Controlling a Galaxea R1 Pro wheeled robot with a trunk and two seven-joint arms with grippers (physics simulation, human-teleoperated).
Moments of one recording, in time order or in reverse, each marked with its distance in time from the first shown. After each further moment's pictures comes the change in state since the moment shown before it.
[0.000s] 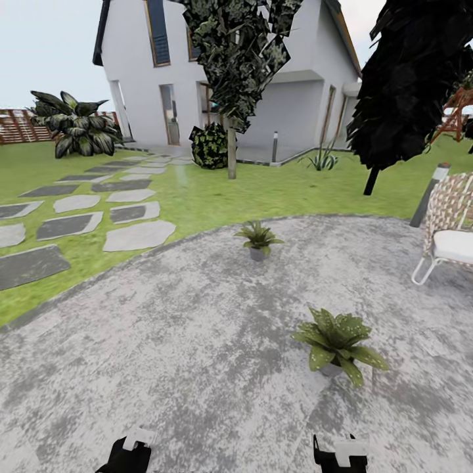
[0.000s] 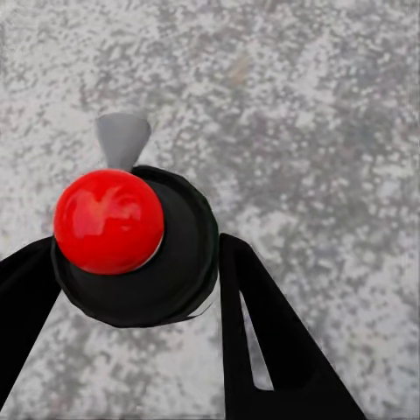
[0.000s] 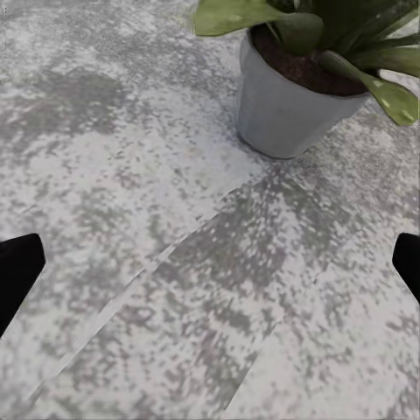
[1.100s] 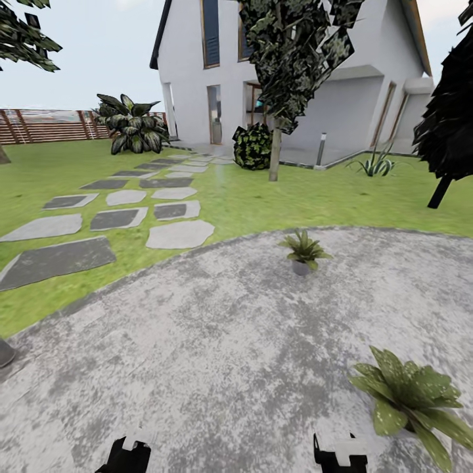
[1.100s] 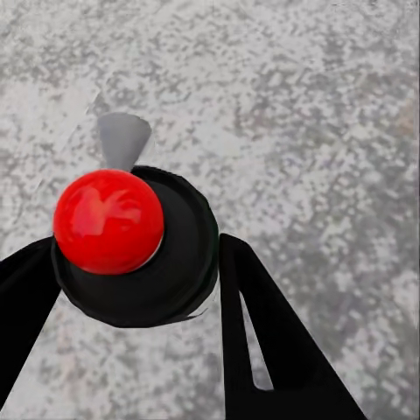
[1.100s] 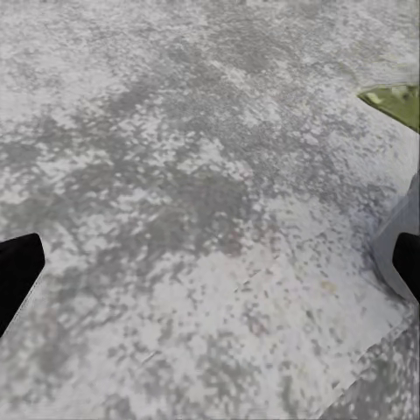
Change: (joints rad) left arm 0.000 0.001 0.002 0.001 0.001 -0.004 -0.001; right arm 0.000 -0.001 0.001 -0.005 0.001 0.000 0.003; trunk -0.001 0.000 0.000
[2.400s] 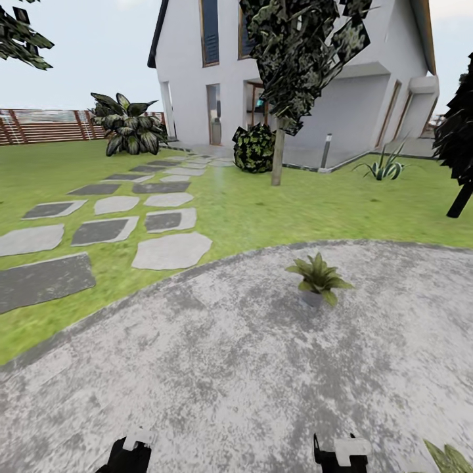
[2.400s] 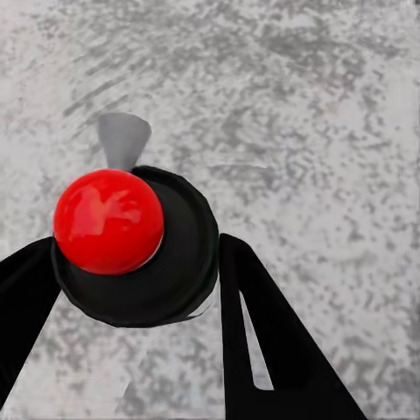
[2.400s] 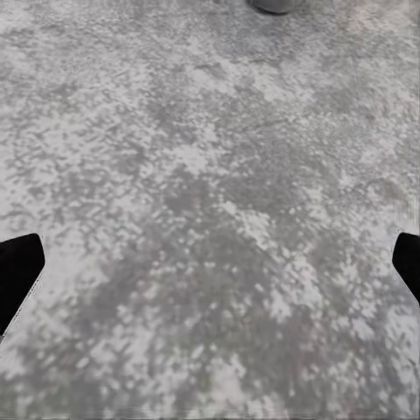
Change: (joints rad) left arm 0.000 -0.002 0.000 0.001 -0.001 0.000 0.000; right arm 0.000 0.000 0.000 0.000 -0.001 0.000 -0.001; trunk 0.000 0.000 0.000
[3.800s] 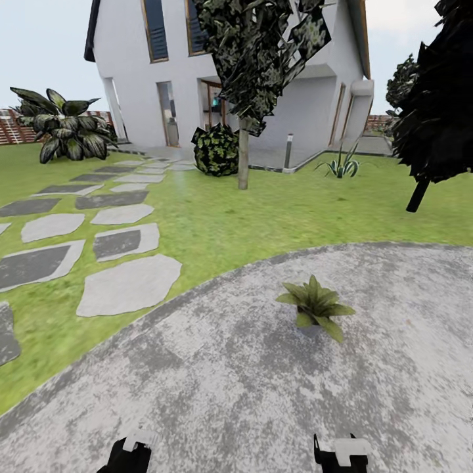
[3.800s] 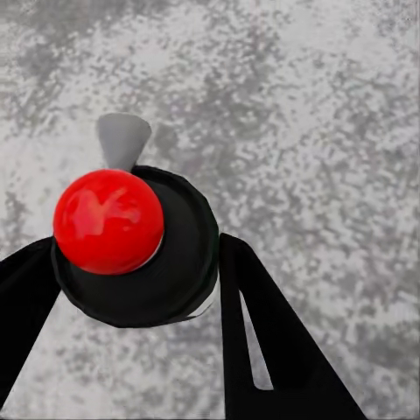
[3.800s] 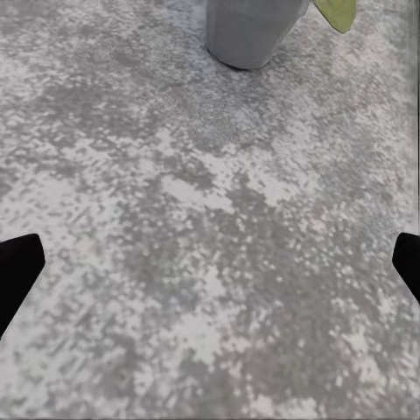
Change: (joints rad) left arm 0.002 0.000 0.000 0.000 0.000 -0.001 0.000; right arm 0.000 0.000 0.000 0.000 0.000 0.000 -0.001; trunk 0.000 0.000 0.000
